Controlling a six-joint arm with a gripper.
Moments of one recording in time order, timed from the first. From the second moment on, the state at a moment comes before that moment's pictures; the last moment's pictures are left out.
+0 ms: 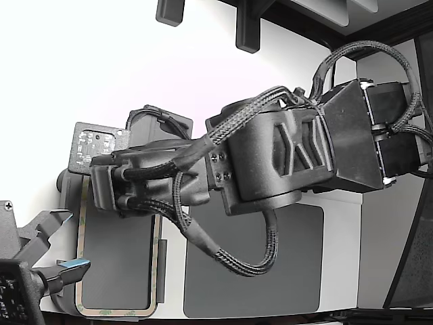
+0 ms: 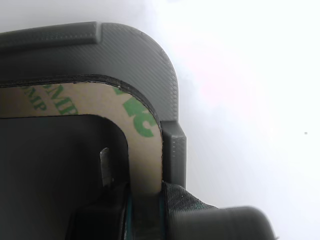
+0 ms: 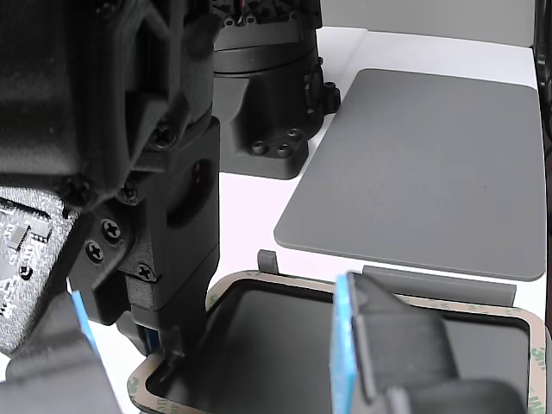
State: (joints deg) arm 17.3 68.7 61.5 91.7 10.4 19.8
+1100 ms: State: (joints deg) arm 17.2 66.4 59.8 92.5 10.1 18.3
